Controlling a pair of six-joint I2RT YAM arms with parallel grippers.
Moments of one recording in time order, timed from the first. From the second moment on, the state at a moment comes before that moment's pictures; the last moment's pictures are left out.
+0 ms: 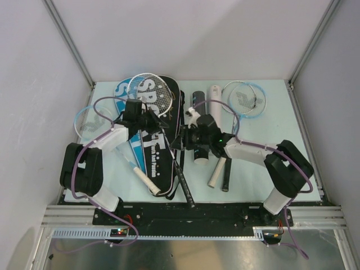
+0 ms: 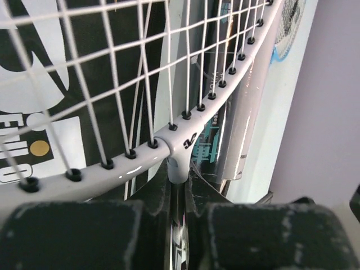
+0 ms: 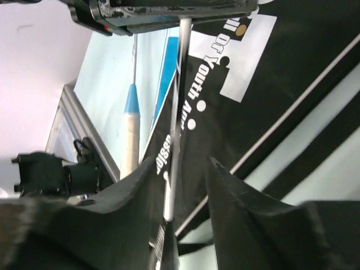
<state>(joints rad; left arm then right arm) -0.26 1.58 1.00 -0.14 0.40 -0.85 0.80 1.69 1.03 0.19 -0.32 0.65</state>
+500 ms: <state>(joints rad) -0.26 1.44 0.96 0.02 0.51 -0.89 0.70 1.51 0.74 0.53 -0.75 0.78</state>
